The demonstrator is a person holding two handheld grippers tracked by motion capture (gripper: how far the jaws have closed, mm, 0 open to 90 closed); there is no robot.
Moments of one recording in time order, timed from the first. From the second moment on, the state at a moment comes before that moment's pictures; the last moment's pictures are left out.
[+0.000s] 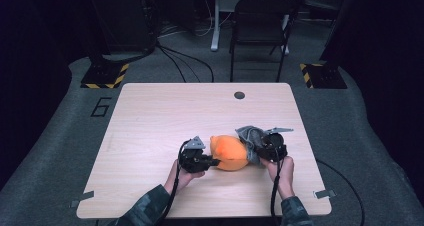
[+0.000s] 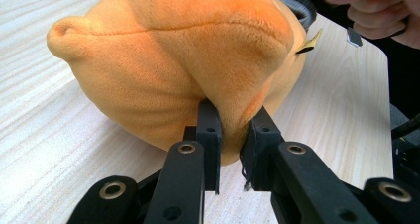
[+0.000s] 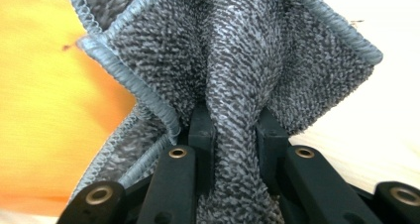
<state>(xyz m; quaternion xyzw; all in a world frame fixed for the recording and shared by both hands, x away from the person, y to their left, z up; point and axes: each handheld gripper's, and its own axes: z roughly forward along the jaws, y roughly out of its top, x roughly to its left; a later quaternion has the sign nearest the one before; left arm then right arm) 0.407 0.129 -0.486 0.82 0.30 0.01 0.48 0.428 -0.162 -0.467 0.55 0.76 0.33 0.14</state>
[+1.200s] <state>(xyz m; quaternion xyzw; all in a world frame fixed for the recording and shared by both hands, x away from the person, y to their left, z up) 0.409 0.131 -0.489 0.83 0.29 0.03 0.48 0.409 -0.110 -0.435 0.47 0.79 0.35 0.17</state>
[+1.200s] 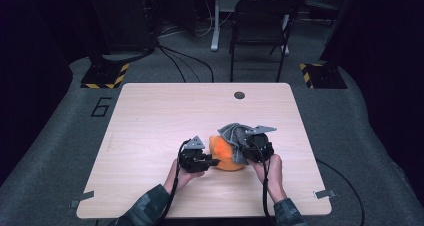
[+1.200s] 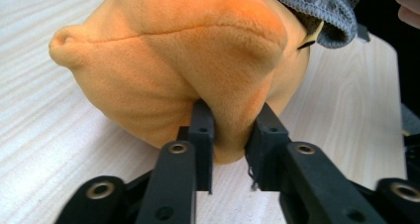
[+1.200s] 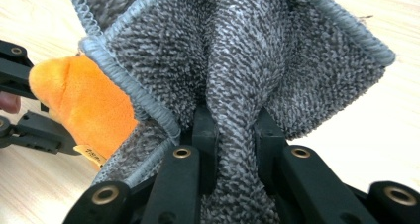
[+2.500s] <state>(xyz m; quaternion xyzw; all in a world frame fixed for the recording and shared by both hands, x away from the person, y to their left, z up) 0.407 0.121 -0.516 0.87 0.15 0.25 0.39 0.423 -0.116 -0.442 0.47 0.79 0.36 0.15</state>
